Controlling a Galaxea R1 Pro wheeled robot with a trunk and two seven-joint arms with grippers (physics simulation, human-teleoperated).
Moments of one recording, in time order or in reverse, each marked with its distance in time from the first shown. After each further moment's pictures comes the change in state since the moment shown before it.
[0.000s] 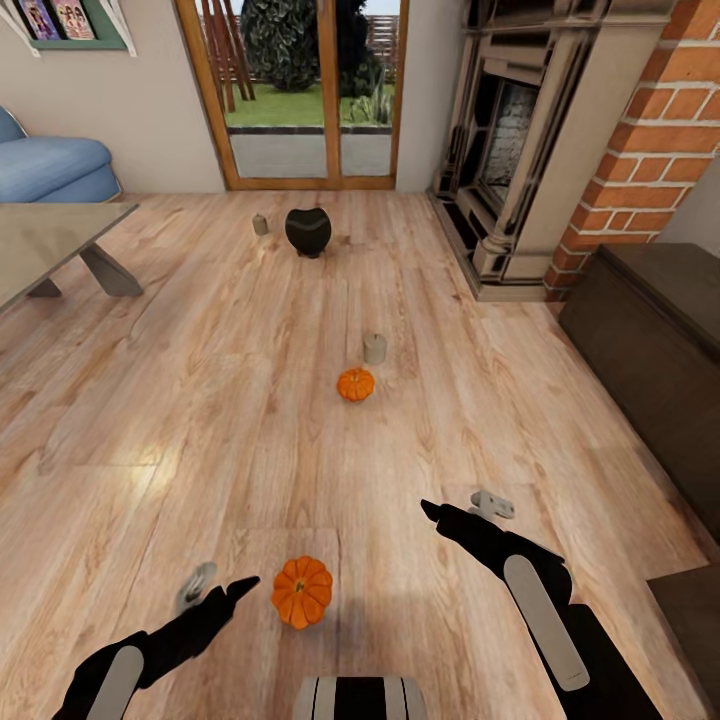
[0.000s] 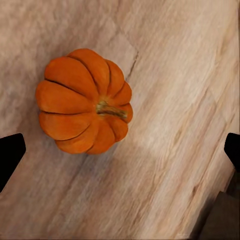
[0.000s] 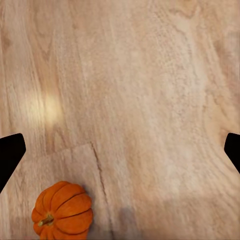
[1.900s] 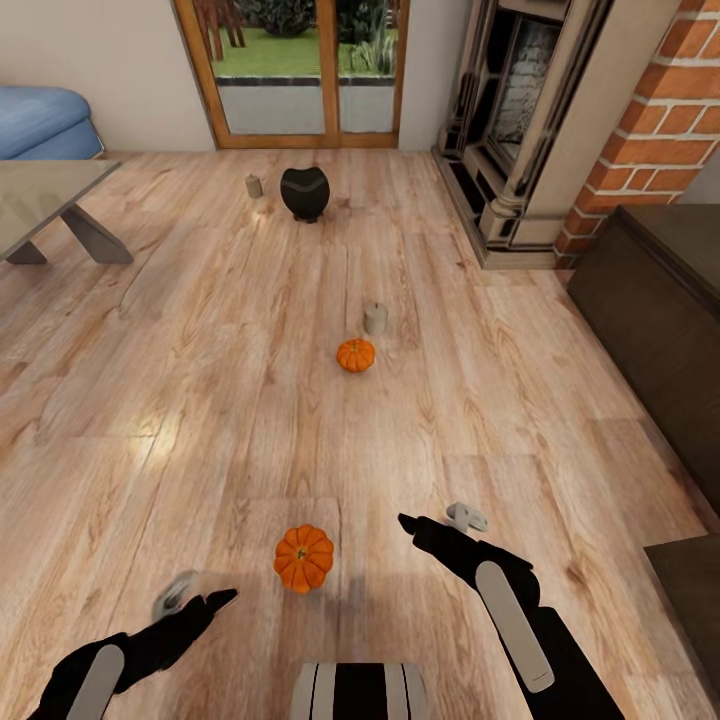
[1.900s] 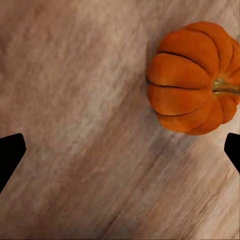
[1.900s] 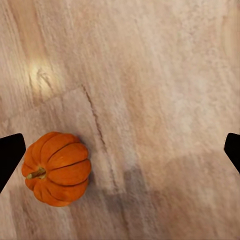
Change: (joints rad) left arm 0.003 0.052 0.009 -0.013 -0.021 0.030 0.140; right arm -0.005 0.081 0.024 0.092 0.019 -0.006 0.002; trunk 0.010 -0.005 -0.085
